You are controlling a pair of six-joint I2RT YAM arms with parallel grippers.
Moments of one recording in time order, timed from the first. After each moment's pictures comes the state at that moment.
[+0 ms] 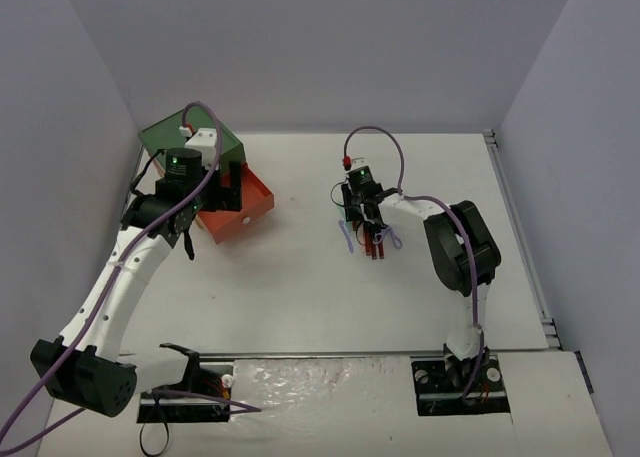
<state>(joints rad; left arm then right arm) -0.29 1.20 1.28 -0.68 -0.10 -0.12 0.48 2.00 1.25 -0.11 0.14 0.23</state>
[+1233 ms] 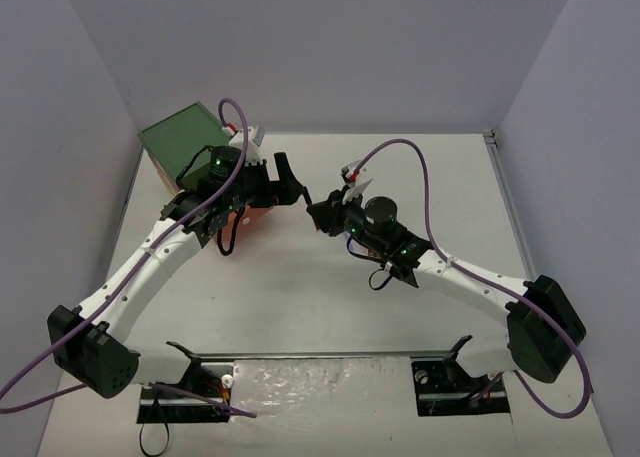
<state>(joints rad) -0.50 1.30 1.29 -0.45 0.09 -0.49 0.74 1.36 0.81 0.43 -0.03 0.33</state>
